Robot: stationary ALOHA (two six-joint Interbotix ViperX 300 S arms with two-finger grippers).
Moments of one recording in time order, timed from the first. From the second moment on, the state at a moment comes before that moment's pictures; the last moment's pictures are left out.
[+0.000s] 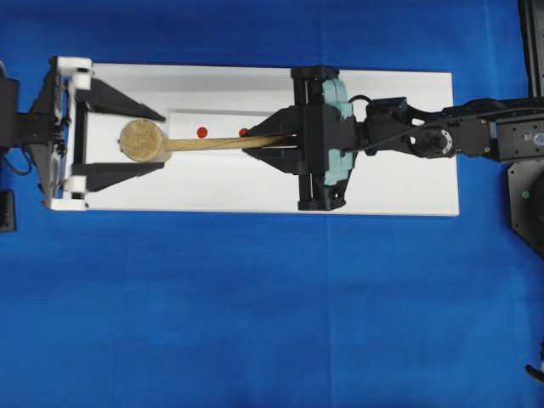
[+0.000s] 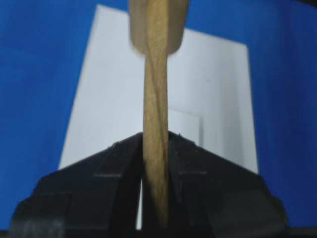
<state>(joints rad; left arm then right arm) 0.03 -0.59 1.06 -0.02 -0.34 0.18 -0.04 -0.10 0.59 0.98 -0.10 -1.08</state>
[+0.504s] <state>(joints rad) 0.03 -0.81 1.14 -0.02 -0.21 0.18 -0.04 -0.23 0.71 1.10 -0.17 -1.08</state>
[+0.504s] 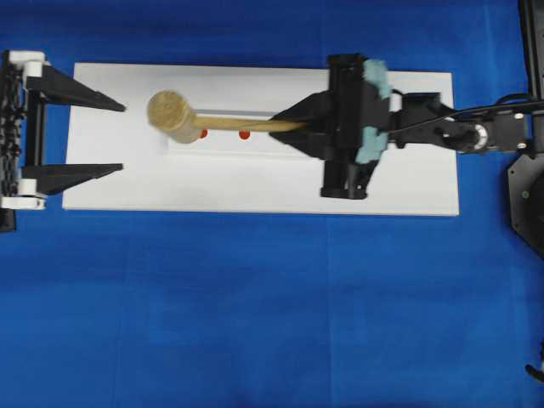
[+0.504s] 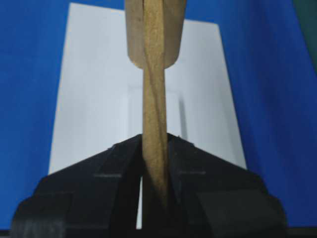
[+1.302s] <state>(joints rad) 0.03 -0.97 1.18 -0.02 -0.04 0.17 -0.04 -0.26 0.76 1.19 -0.21 -1.08</state>
